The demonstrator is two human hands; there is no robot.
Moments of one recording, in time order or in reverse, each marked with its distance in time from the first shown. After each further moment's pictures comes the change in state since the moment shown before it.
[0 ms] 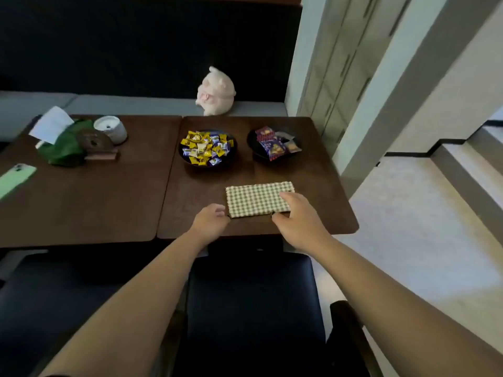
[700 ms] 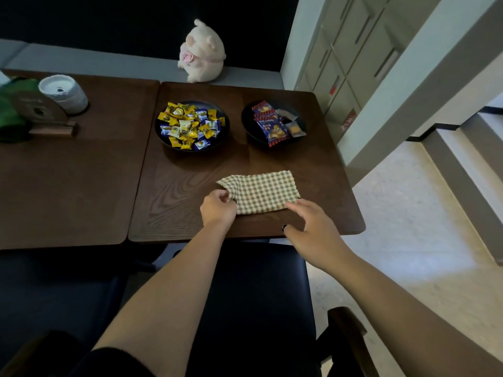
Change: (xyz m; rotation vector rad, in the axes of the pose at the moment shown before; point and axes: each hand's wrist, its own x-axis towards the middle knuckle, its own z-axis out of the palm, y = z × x) left_hand 0.078 0.011 0.061 -0.257 0.310 -0.169; right_hand 0.031 0.034 0.008 -0.088 -0.004 0.087
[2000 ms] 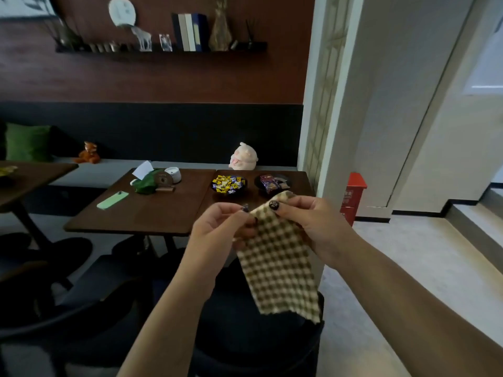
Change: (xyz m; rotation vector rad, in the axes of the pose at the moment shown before) left_hand -0.585 0.060 -0.157 -0.605 -0.154 0.486; right_hand -0.397 -0.028 -0.159 0.967 -0.156 -0.314
